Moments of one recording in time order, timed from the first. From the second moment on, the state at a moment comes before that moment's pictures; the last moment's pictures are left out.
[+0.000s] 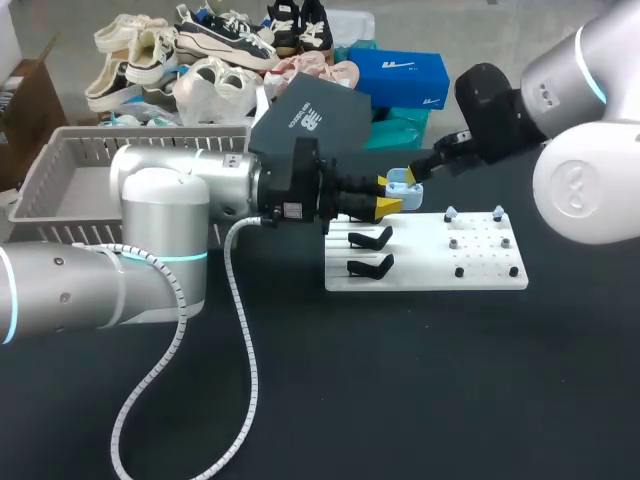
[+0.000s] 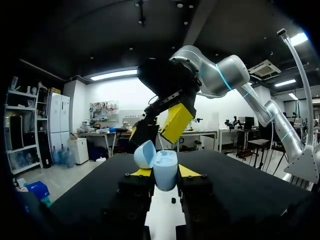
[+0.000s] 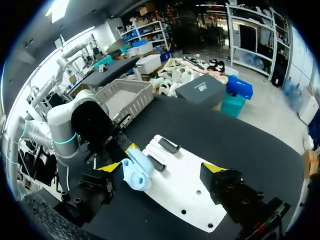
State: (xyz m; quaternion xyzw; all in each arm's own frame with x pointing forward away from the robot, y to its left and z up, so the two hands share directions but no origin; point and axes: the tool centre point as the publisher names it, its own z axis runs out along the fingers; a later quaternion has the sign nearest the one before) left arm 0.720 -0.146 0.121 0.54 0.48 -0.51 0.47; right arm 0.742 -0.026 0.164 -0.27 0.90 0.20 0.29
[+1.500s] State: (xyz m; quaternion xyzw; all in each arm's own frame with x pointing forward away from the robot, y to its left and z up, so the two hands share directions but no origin) left arm 0.720 -0.146 0.121 0.54 0.48 -0.51 0.47; right arm 0.781 -0.157 0.067 -0.19 0.97 -0.09 0.15
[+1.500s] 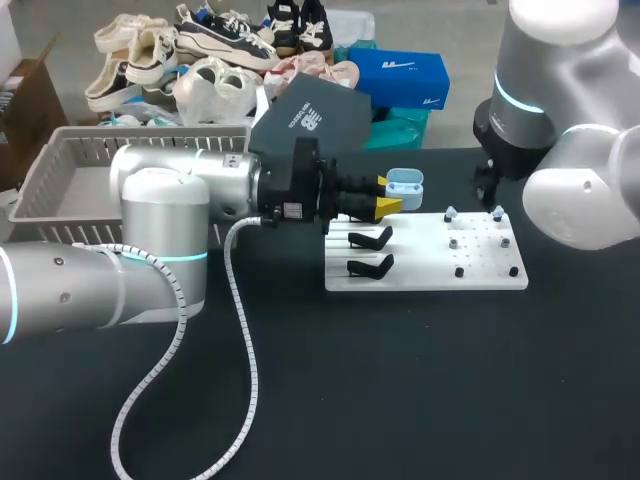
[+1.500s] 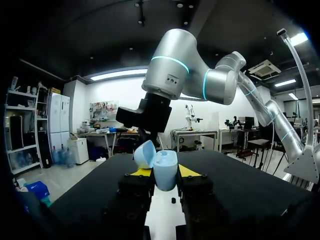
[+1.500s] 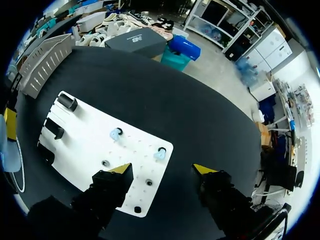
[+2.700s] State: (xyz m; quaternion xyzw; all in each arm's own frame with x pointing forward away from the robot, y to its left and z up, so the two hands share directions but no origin) left arm 0.720 -0.146 0.121 0.54 0.48 -0.51 0.47; right arm 0.796 -0.158 0.020 -0.19 0.97 -0.09 0.13
